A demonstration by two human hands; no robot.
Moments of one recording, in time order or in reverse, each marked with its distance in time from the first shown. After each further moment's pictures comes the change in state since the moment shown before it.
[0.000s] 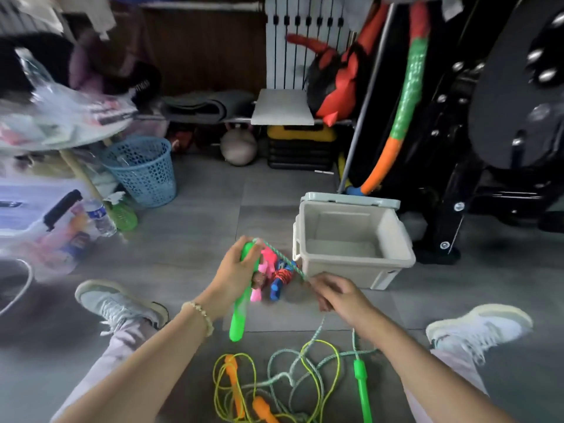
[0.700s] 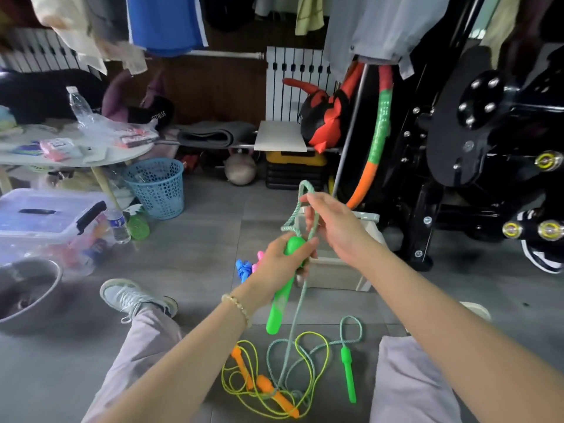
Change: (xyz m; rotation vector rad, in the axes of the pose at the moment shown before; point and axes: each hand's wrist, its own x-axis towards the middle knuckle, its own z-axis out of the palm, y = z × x) left_hand -0.133 0.090 0.031 -0.107 -0.269 0.147; right_hand -0.095 -0.173 0.026 0.171 0.035 -0.284
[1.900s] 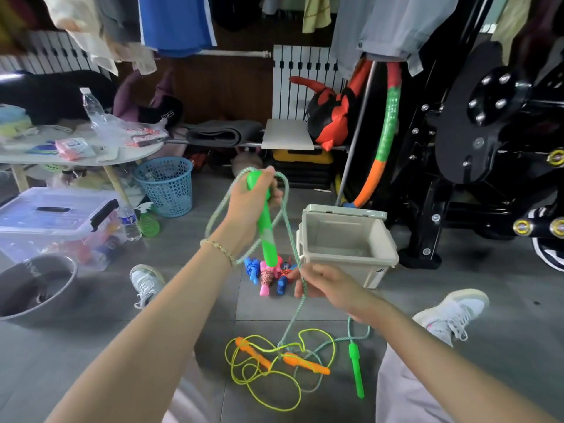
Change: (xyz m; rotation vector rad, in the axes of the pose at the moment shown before) left_hand 0.027 0.075 -0.047 -0.287 0.358 0.129; right_hand -0.062 0.060 0.005 -0.173 -0.357 0.203
